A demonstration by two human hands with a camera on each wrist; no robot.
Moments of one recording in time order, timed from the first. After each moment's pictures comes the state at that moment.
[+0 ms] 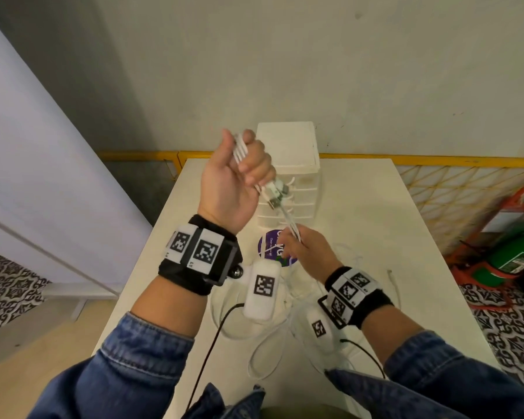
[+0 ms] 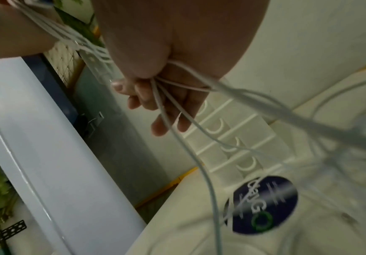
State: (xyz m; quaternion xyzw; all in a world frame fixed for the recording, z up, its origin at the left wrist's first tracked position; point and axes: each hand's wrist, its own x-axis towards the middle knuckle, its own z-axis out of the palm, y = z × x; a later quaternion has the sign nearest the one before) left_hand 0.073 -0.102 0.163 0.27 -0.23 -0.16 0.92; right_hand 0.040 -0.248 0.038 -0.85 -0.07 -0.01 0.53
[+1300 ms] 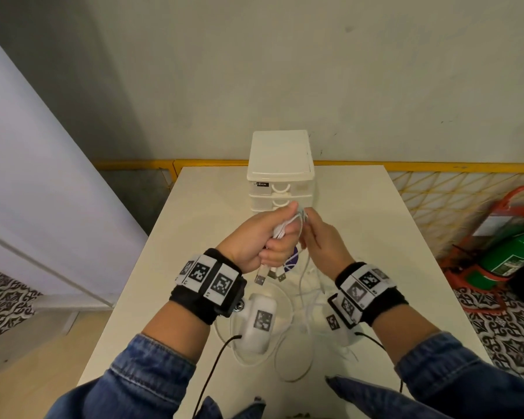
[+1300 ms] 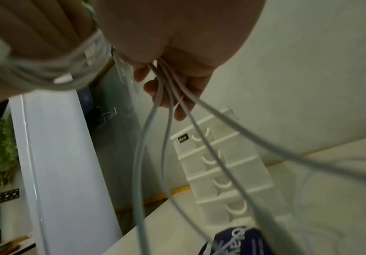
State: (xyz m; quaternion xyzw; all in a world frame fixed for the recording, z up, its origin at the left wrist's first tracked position) left_hand 0.049 -0.114 0.119 0.51 -0.20 -0.39 0.74; right_hand 0.045 -0.272 0.053 -0.86 -0.16 -0.15 0.46
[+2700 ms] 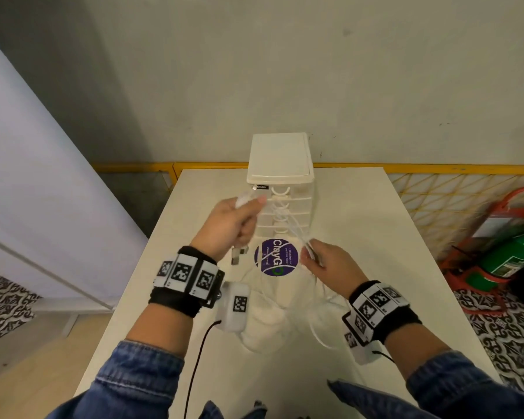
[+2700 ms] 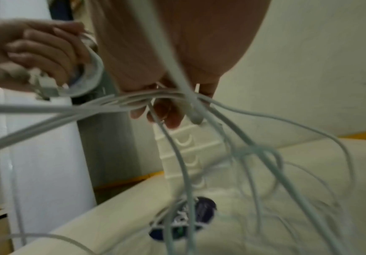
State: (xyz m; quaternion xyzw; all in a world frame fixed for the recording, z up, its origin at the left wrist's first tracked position) left_hand 0.066 -0.079 0.119 0.70 -0.13 -0.14 0.69; right_hand 0.033 -0.300 0.017 -0.94 -0.12 -0.04 0.33
